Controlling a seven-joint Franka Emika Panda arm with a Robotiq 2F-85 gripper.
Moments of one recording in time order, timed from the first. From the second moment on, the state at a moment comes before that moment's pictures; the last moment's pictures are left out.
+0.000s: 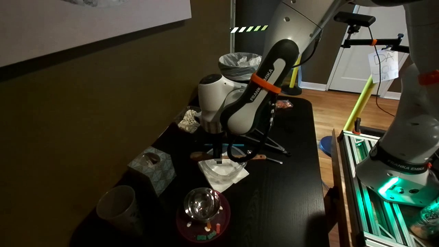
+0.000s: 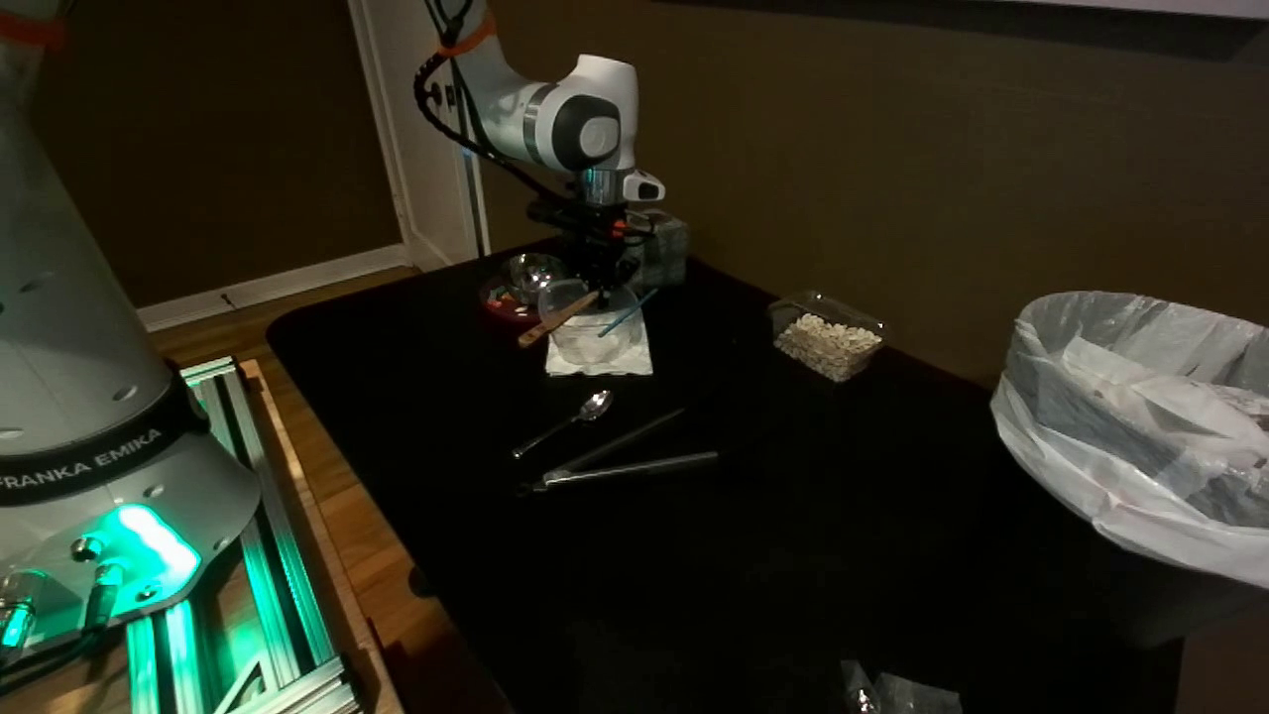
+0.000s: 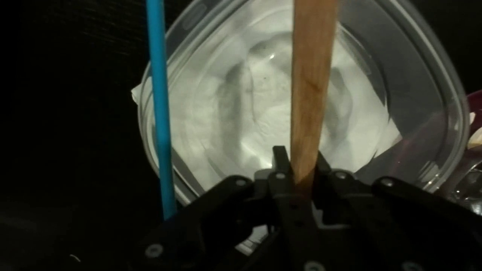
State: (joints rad) arm 0.12 0.54 0.08 -2.09 -0.10 2.59 -0.10
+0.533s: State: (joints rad) arm 0.25 0.43 0.07 -2.10 -0.30 2.52 -0.07
